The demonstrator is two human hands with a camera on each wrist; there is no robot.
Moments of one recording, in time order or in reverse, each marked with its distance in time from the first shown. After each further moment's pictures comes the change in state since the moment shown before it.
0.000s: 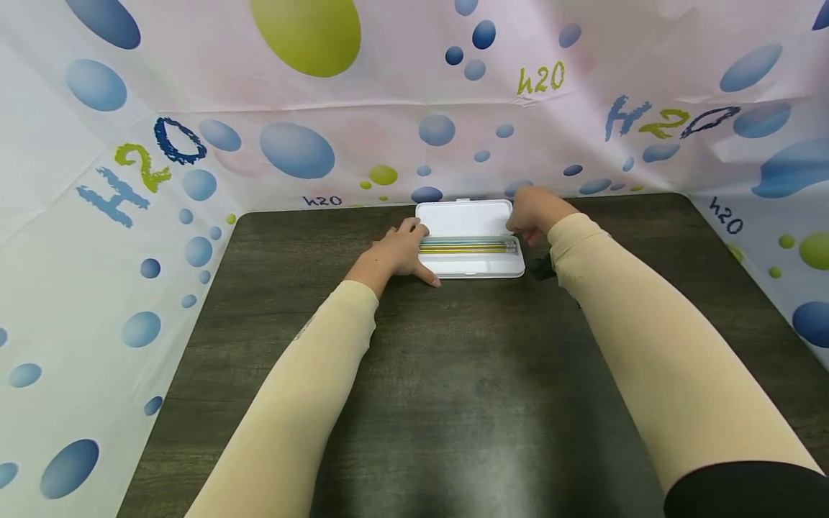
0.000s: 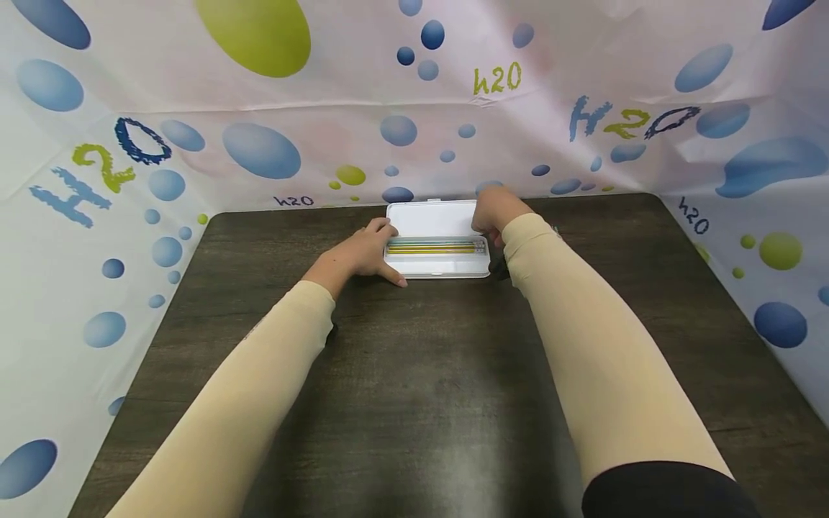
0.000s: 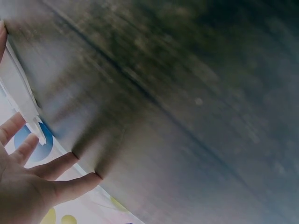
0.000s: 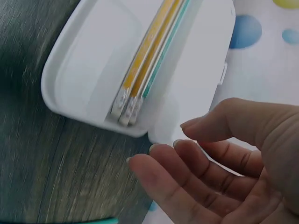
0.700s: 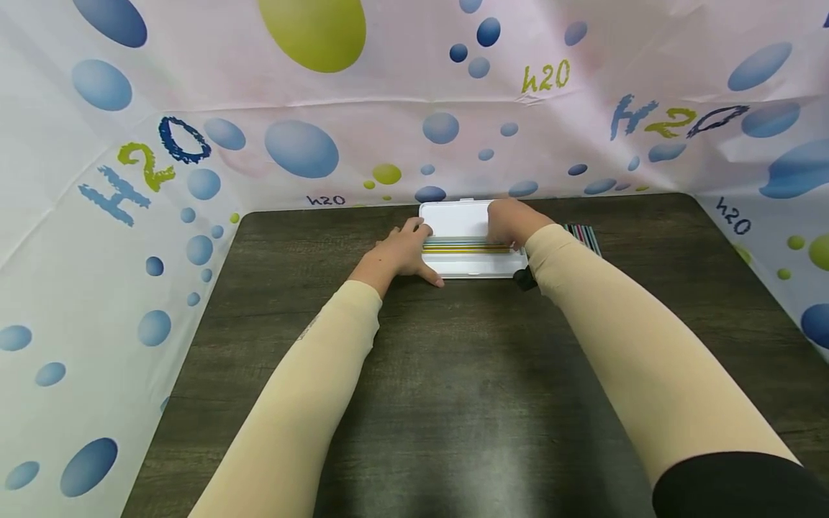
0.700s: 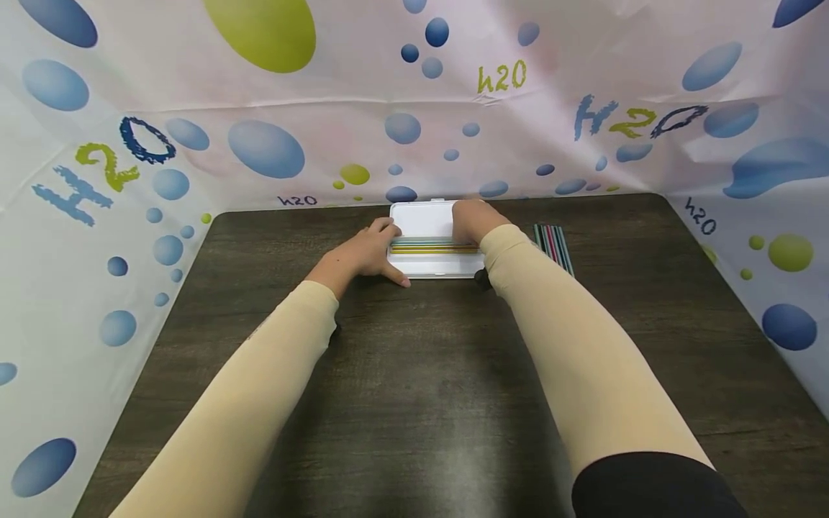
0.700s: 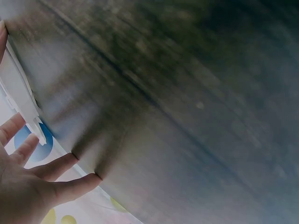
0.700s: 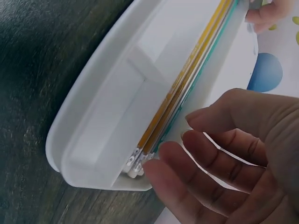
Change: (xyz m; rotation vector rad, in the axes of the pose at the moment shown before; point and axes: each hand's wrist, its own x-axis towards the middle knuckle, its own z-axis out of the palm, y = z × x) left_hand 0.002 -0.001 0.005 0.010 0.033 0.004; right_hand 0.012 -0.026 0.034 -0.194 0.015 -0.177
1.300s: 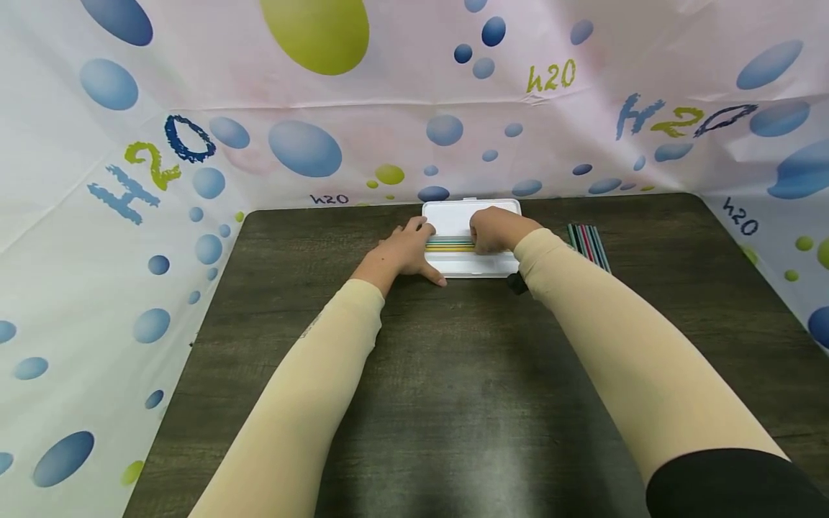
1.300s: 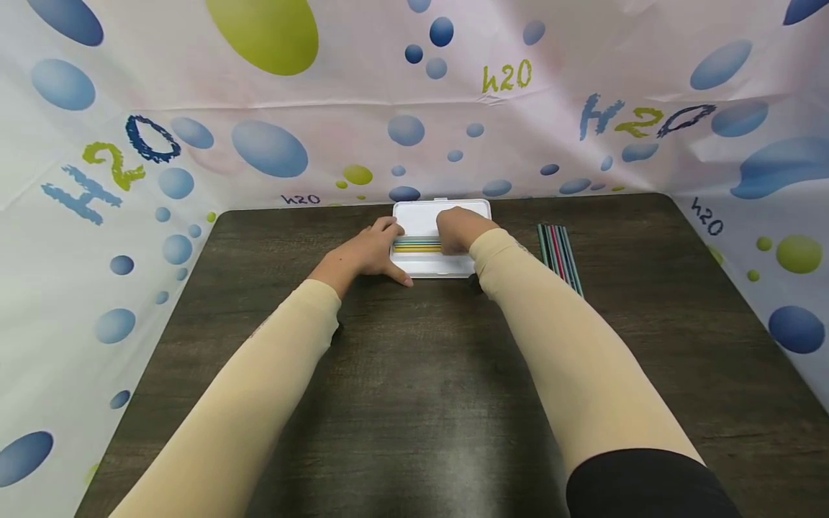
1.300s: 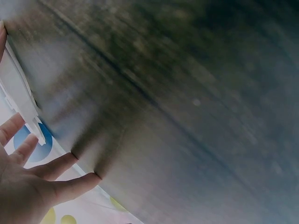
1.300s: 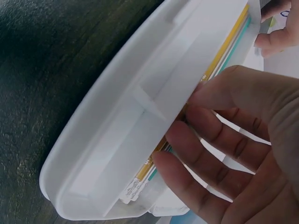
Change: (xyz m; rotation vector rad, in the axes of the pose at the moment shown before) left_hand 0.003 -0.002 -0.002 0.005 0.004 0.005; right_hand 0.002 -0.021 0.010 -0.112 -0.023 -0.173
